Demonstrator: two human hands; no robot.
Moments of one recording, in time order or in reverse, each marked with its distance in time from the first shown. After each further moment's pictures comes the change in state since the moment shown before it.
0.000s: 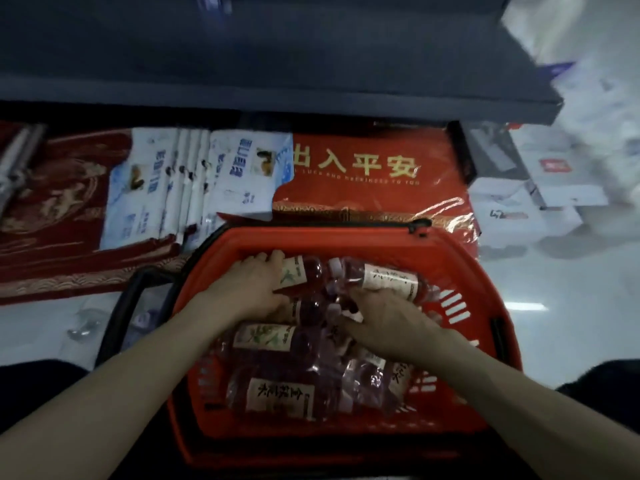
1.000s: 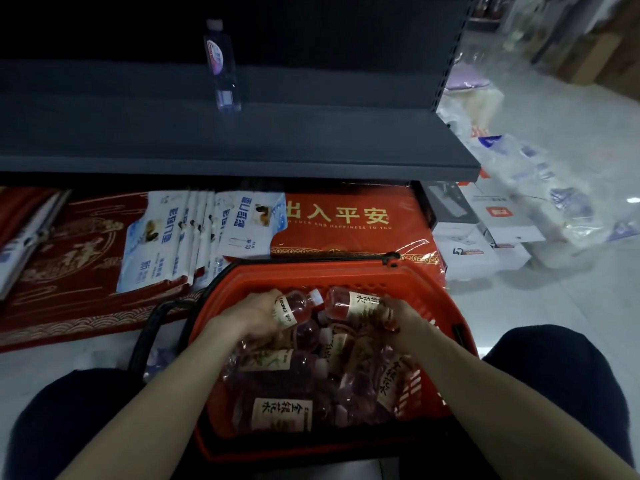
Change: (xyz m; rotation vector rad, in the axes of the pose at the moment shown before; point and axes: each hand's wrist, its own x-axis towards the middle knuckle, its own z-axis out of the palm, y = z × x) left_hand -0.018 -0.005 -0.006 -0.327 -0.053 -0.010; right_hand 0.003 0.043 -0.005 1.284 0.315 0.930
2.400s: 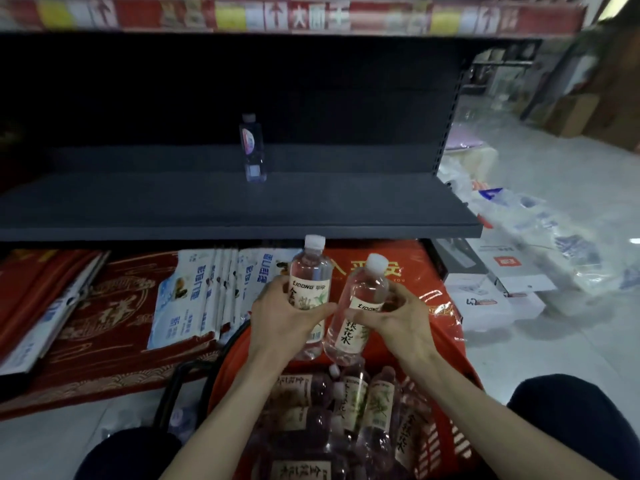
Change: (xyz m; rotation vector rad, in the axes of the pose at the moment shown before) left_hand -0.077 0.066 -0.058 -0.596 0.781 0.207; right_hand -0.123 -0.062 0.034 -0.055 -0.091 -0.878
